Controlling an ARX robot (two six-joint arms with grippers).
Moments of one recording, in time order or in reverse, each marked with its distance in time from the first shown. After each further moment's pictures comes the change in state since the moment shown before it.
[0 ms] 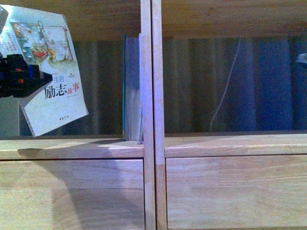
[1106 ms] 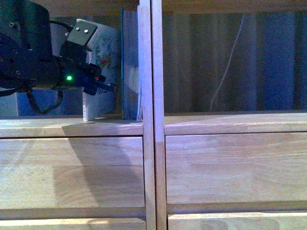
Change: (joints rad) left arm -0.183 0.409 0.545 -0.297 -0.196 0.332; right arm -0.109 -0.610 -0.276 -0.906 0.655 -0.914
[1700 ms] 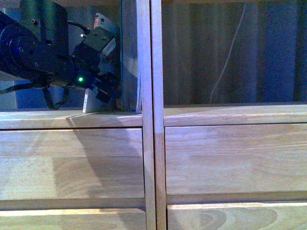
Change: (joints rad) left arm -0.041 0.064 0.085 -0.128 -0.132 0.174; right arm -0.003 -0.079 -0.103 0.029 -0.003 0.000
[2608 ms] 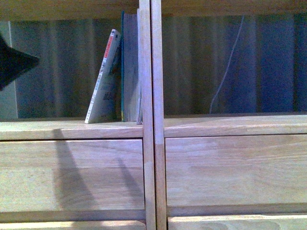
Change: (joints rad) left arm 0.277 -0.892 -0.980 0.270 0.385 -0.404; right arm 0.000 -0.057 -0.055 0.009 0.000 -0.001
